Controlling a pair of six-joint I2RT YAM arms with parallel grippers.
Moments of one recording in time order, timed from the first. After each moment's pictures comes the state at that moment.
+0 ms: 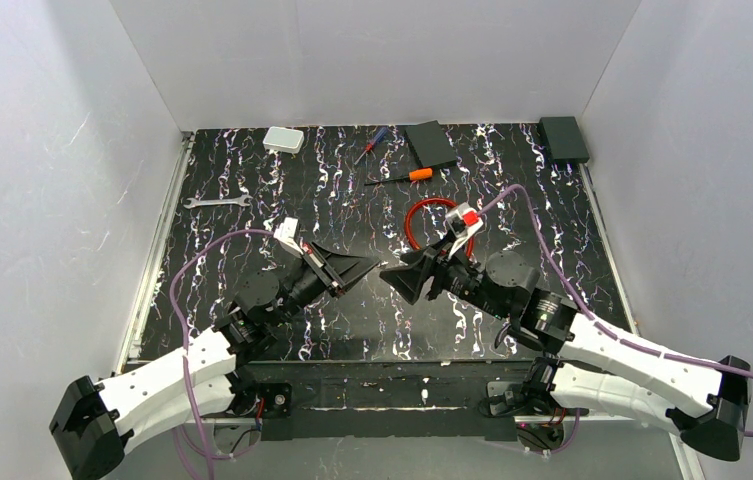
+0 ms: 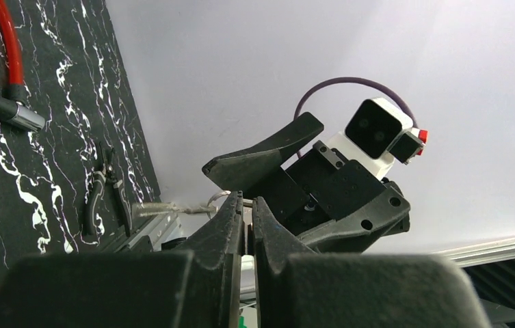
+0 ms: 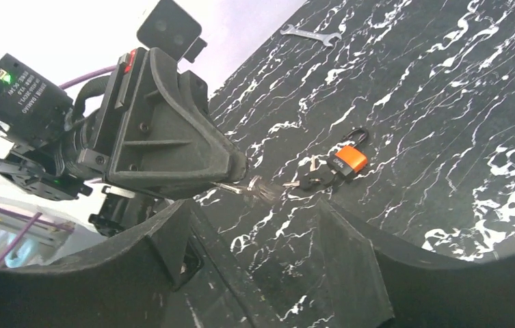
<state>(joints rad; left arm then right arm) -0.86 0.79 0.40 0.50 0.02 -1.37 1.07 0.83 0.69 0.11 0.07 0.52</state>
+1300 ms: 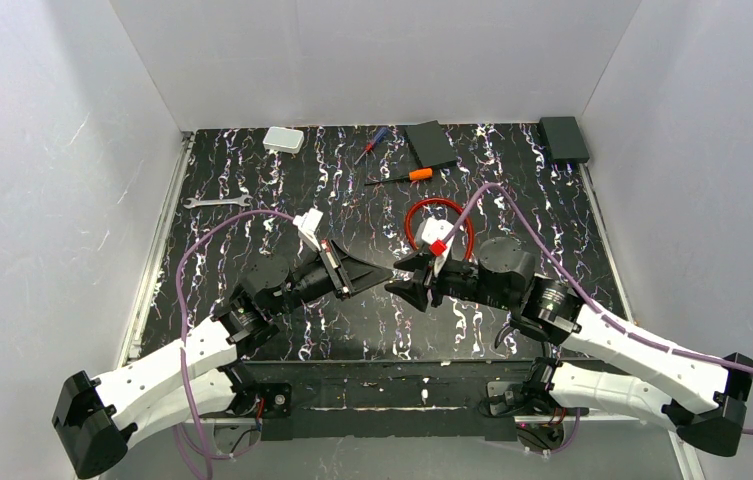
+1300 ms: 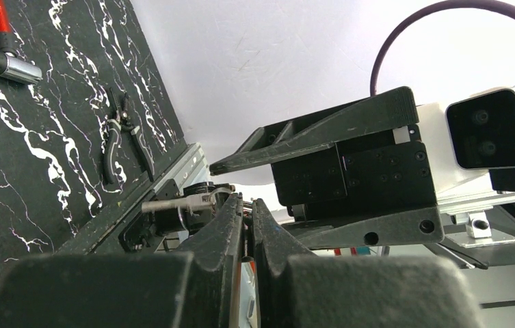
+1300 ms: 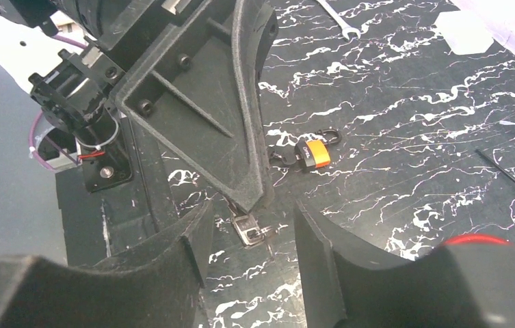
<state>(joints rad) -0.86 0.84 0.54 0.30 0.24 -1.23 1.07 0.87 0.85 -0.15 -0.18 -0.03</state>
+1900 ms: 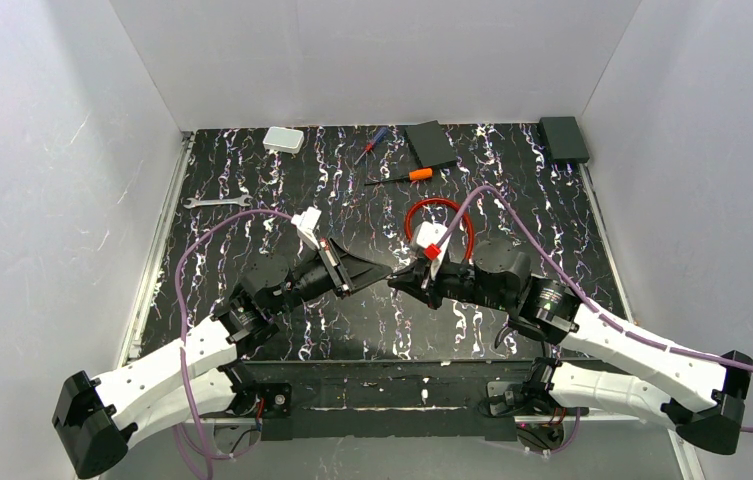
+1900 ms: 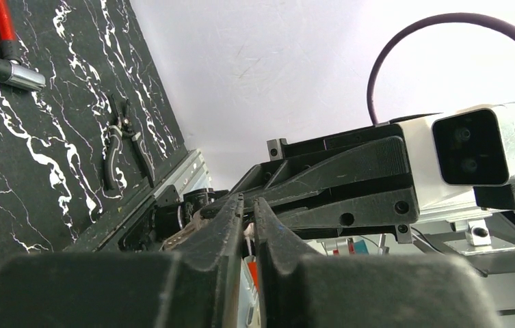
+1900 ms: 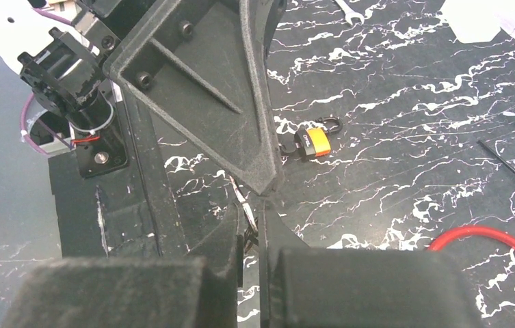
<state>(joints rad) -0.86 0.84 0.55 0.30 0.23 -1.24 1.07 0.88 0.85 -0.18 -0.17 -0.06</state>
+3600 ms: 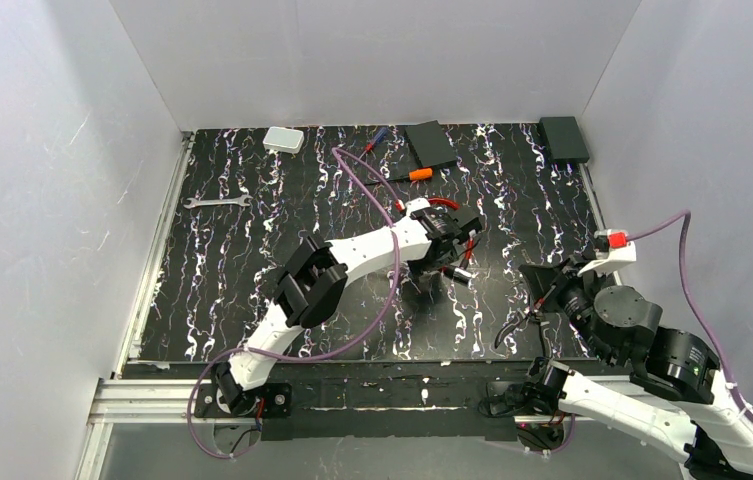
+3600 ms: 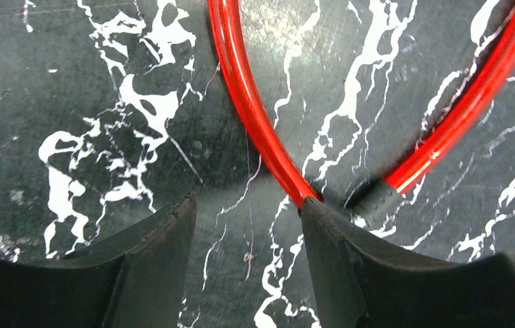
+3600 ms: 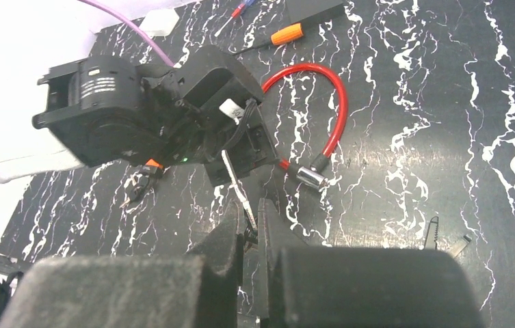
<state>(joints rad) -1.02 2.29 1.98 -1.00 -0.44 -1.34 1.07 0.36 0.95 -0.89 0.71 0.61</state>
